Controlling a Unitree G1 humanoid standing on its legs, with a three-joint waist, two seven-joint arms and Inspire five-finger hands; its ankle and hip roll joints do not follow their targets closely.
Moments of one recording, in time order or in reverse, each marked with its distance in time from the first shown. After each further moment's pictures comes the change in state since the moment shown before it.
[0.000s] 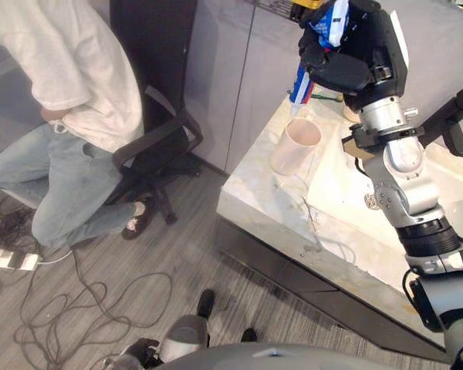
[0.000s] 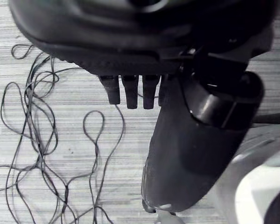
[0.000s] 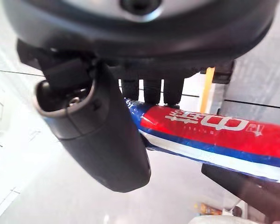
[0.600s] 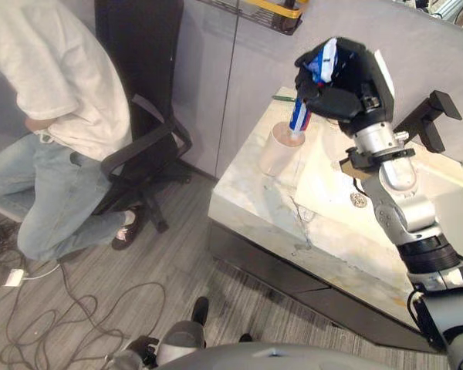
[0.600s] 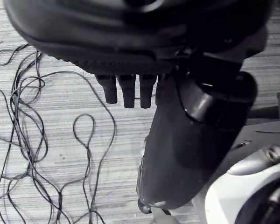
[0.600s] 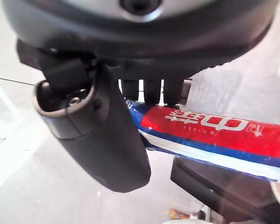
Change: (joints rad) left arm 0.004 0.002 0.000 -0.024 -0.002 0.029 -0.002; right arm 0.157 0.007 -0.002 0.020 0.001 0.020 0.042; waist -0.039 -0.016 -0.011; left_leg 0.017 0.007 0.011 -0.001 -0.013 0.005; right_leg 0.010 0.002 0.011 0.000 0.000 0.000
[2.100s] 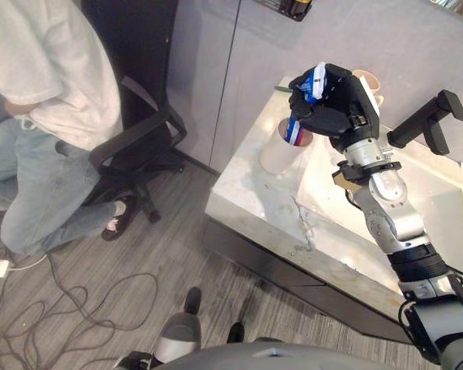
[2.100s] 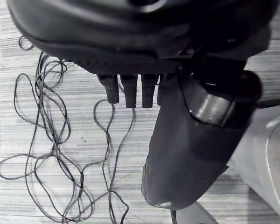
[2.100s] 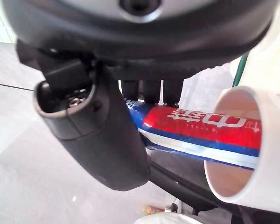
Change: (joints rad) left arm 0.040 0.000 0.033 0.096 0.004 -0.064 0.016; right arm 0.026 0.058 -0.007 0.031 -0.013 0.024 0.024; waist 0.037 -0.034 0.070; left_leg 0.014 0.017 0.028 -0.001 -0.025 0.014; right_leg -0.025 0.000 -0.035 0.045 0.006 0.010
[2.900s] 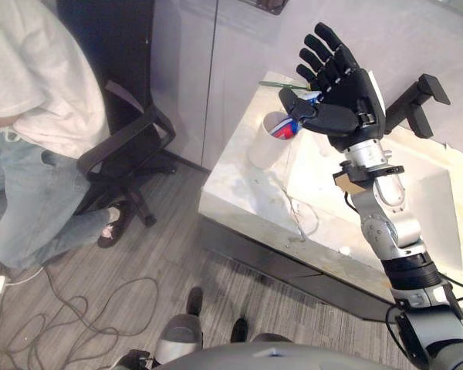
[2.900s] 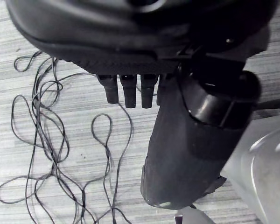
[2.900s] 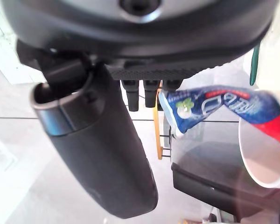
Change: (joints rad) left arm -0.009 -0.002 0.000 -0.002 -0.001 -0.005 0.025; right arm 0.061 0.078 -0.066 -0.118 0.092 0.001 0.004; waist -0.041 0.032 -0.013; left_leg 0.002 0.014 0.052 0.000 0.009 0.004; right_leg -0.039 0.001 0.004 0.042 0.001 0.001
